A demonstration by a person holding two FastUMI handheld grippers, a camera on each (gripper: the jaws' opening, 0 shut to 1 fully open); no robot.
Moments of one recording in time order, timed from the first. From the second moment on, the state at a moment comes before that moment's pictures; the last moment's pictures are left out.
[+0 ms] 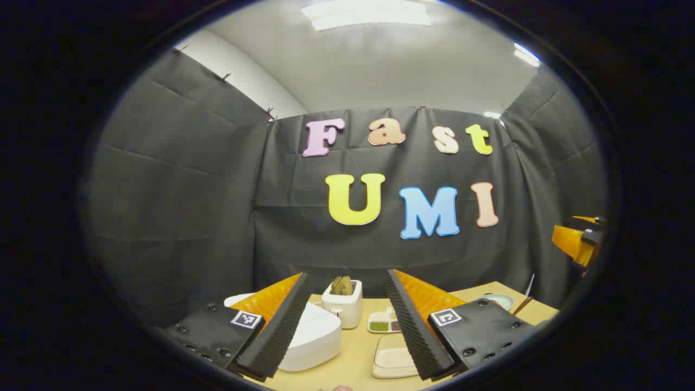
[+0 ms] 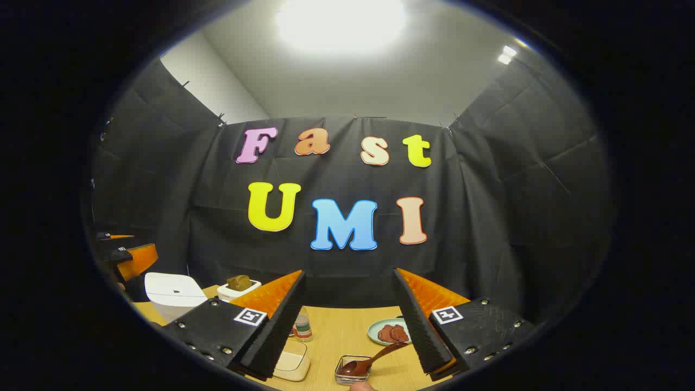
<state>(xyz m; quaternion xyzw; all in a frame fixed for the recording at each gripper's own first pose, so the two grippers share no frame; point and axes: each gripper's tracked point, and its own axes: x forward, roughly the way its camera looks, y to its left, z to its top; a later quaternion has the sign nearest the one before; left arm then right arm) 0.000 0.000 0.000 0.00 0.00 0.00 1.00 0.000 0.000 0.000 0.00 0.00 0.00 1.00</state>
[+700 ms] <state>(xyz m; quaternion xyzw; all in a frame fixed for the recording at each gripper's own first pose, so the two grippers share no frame) 0.002 0.009 0.005 0.01 -0.01 0.00 1.00 -0.001 -0.002 -0.006 0.00 0.01 0.00 1.00</state>
